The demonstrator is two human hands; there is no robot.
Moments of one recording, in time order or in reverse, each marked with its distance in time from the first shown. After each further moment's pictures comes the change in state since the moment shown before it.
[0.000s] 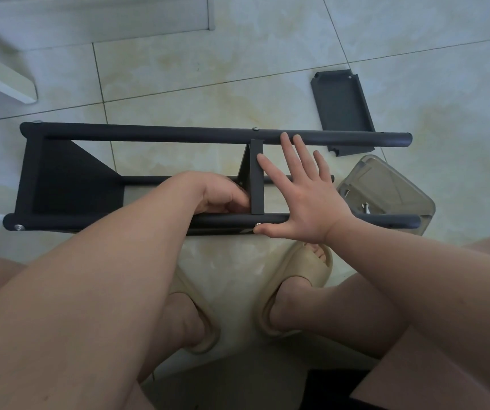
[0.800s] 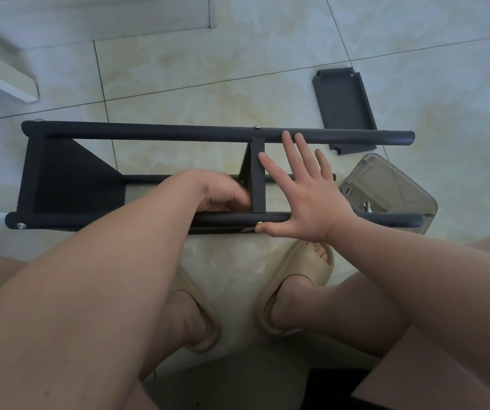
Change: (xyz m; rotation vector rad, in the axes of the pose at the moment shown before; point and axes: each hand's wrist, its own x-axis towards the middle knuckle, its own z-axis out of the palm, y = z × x) left_hand 0.001 0.000 0.002 -0.027 0.008 0.006; right_hand 0.000 0.001 0.003 0.004 0.030 -0.012
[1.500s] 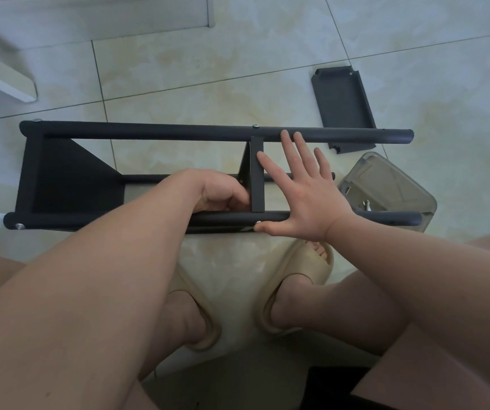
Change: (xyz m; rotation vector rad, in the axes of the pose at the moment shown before) left_hand -0.002 0.001 -0.002 -0.022 -0.075 -0.013; right_hand -0.001 -0.001 -0.003 -0.010 -0.028 0.009
